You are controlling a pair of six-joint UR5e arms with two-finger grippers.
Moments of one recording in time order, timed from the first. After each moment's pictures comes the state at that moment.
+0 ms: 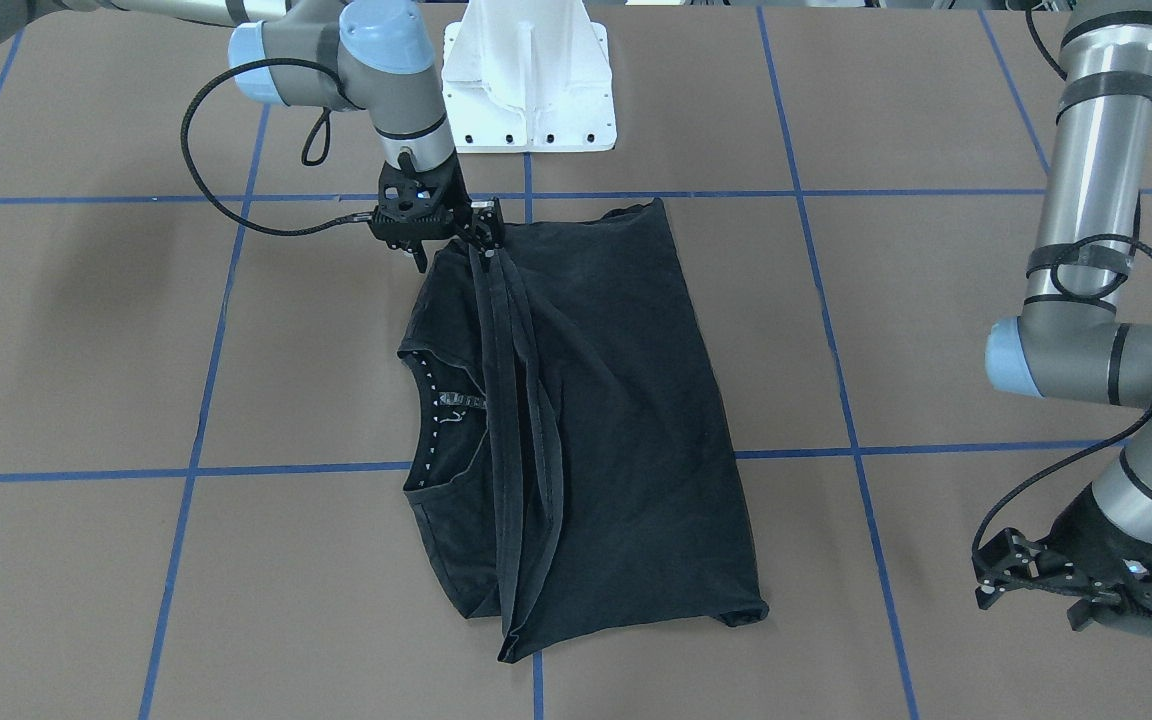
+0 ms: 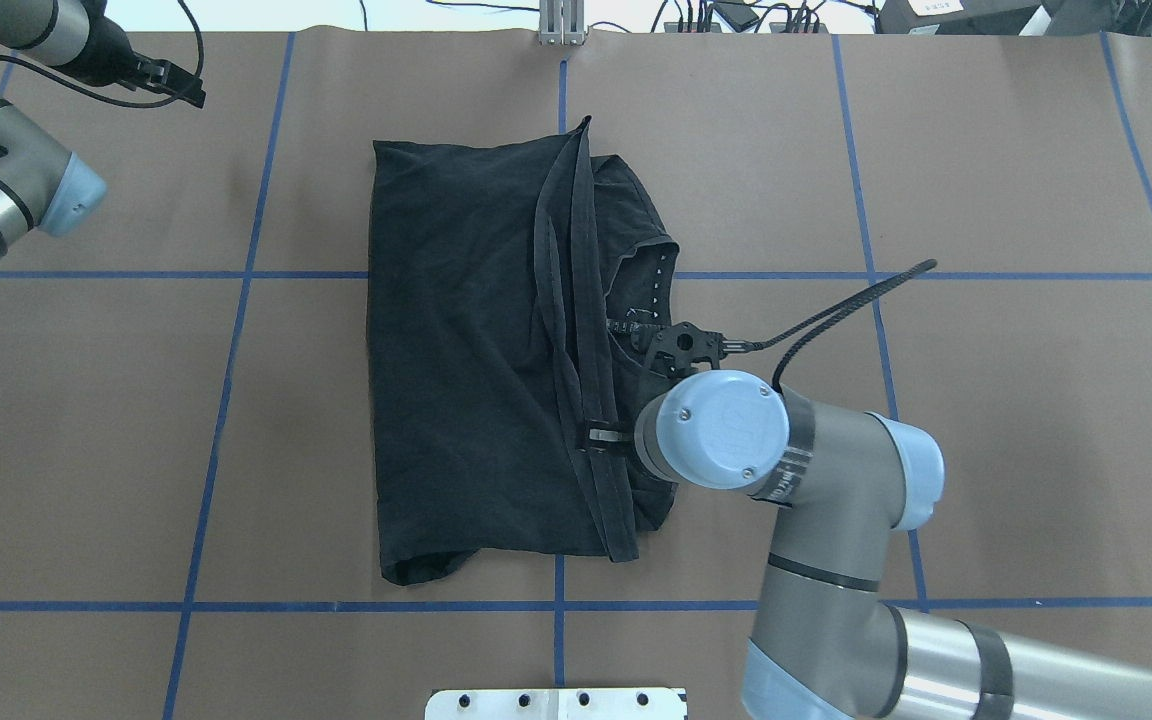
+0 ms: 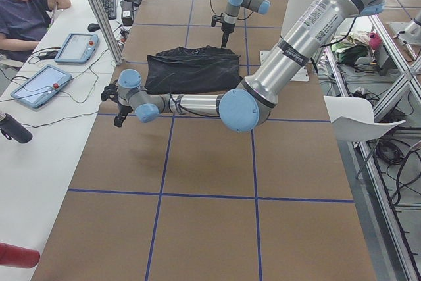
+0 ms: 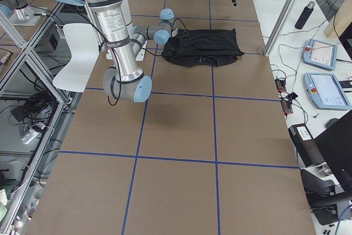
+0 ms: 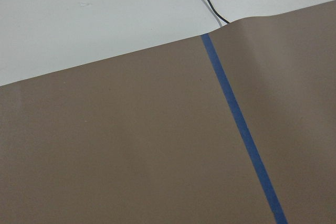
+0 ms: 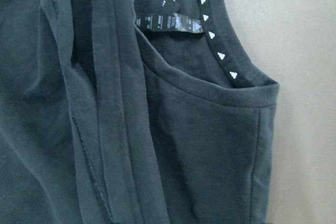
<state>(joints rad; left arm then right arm) -1.13 -2.25 -0.86 -2.44 -2.08 -0.55 0.36 -1.02 1.79 -1.48 1.63 1.42</state>
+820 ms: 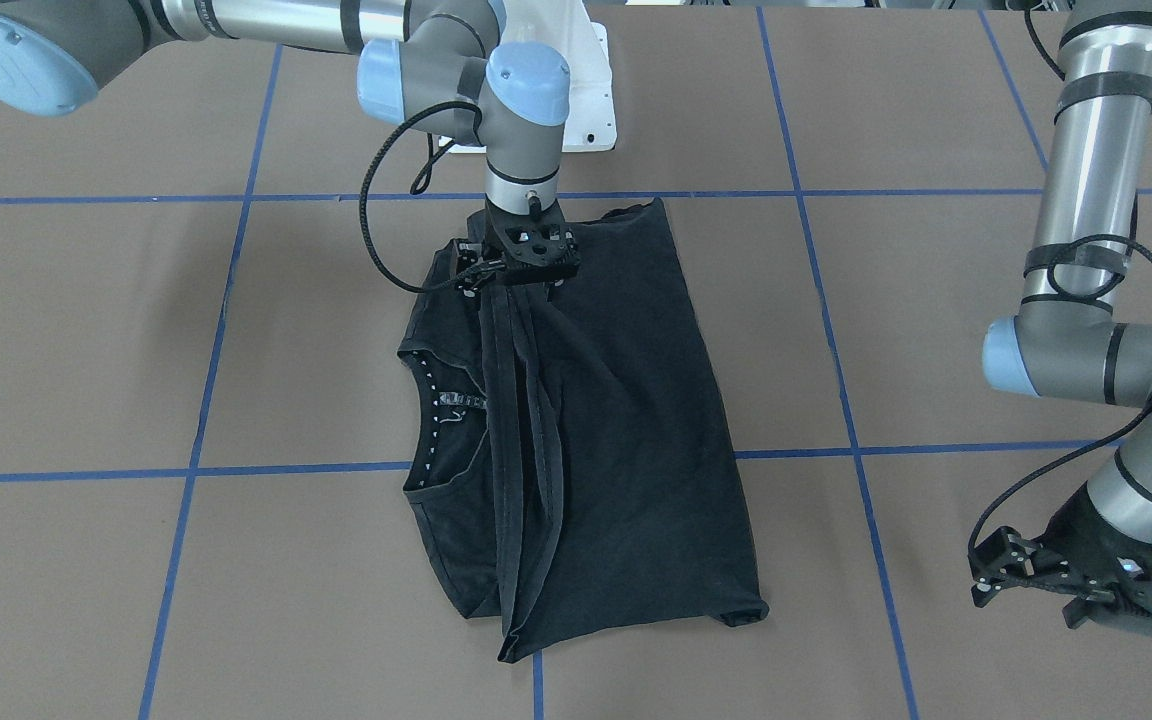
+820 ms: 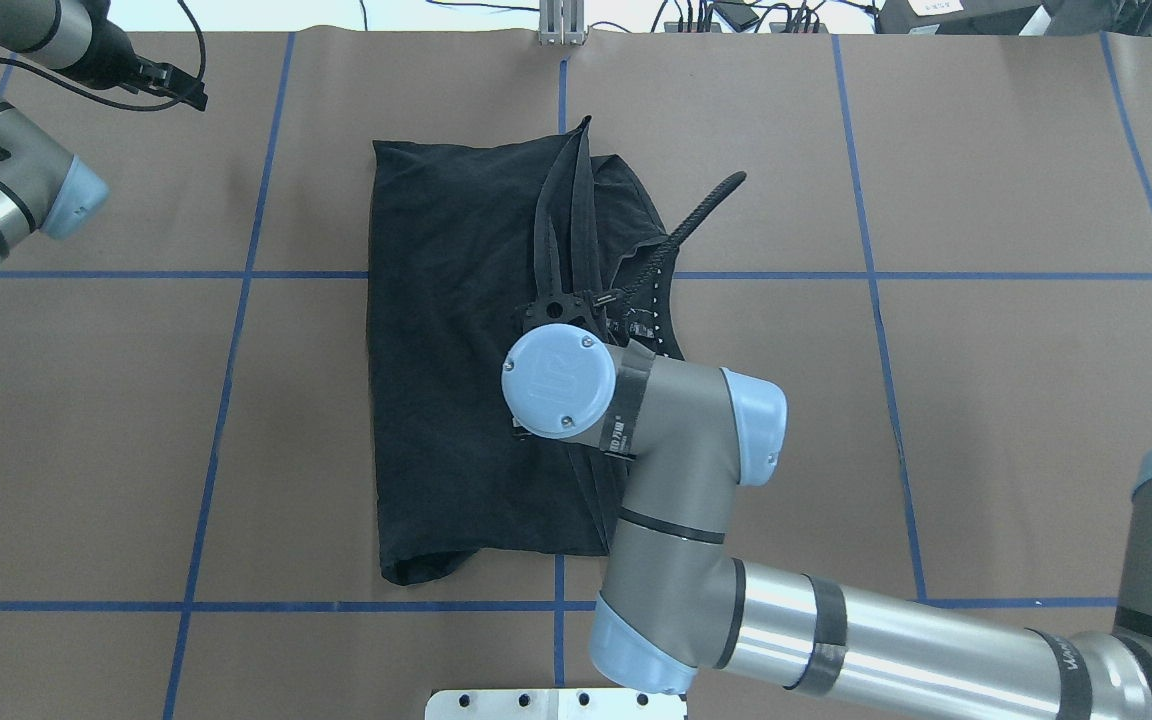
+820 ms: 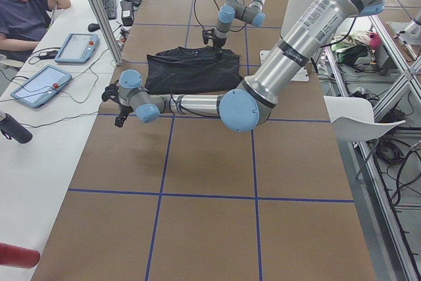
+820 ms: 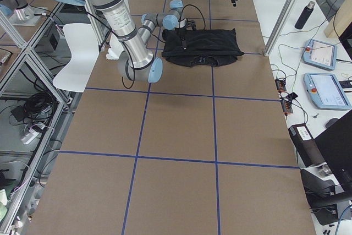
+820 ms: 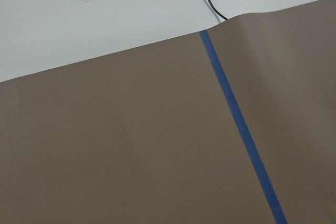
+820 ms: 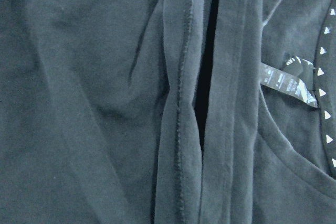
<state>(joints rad) -1.13 -2.25 -0.86 -2.44 -2.08 -0.55 0.36 -0.74 1.51 -1.67 1.60 1.07</state>
